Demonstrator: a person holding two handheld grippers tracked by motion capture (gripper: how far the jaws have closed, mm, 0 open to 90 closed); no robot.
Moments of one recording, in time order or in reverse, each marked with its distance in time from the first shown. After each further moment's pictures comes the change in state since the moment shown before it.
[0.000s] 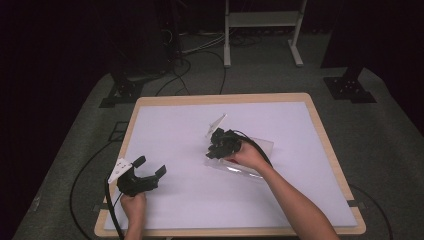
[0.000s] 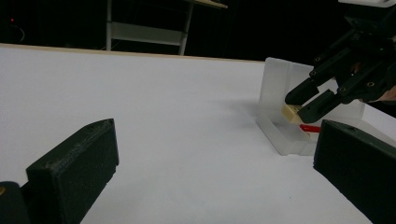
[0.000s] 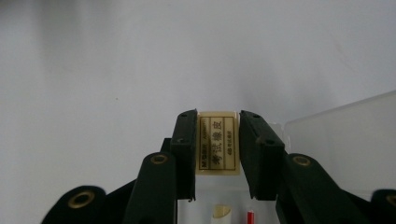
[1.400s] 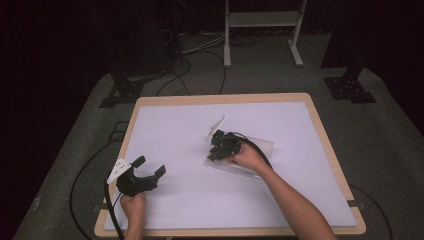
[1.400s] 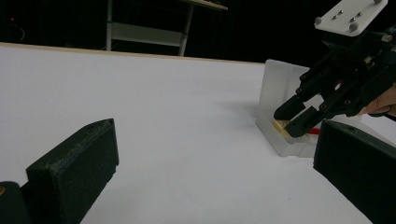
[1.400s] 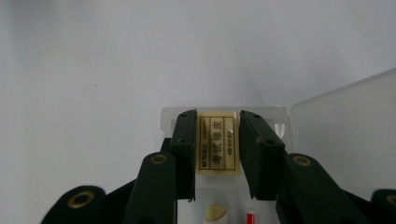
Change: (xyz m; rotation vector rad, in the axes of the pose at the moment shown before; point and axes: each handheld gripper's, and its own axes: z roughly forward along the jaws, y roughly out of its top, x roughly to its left) left arm 0.001 0.000 -0.001 -0.005 0.000 -0.011; right arm -0.010 -0.010 0.019 0.040 0.024 0.042
